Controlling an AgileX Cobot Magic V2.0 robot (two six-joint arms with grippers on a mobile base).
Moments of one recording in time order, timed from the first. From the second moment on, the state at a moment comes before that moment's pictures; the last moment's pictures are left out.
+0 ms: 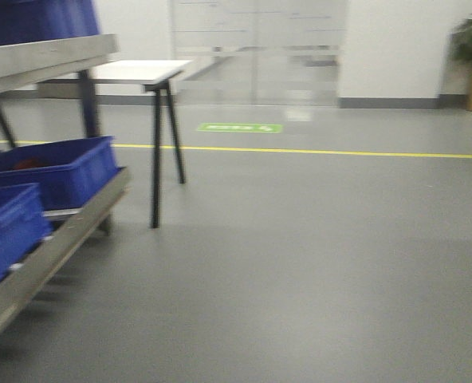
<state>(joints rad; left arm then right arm) -0.08 -0.01 0.03 0.00 0.00 0.00 0.63 0.12 -0.27 -0.15 0.22 0.28</state>
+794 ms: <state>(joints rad) -0.08 -0.01 0.03 0.00 -0.01 0.00 0.63 0.12 -0.27 -0.15 0.22 0.28</state>
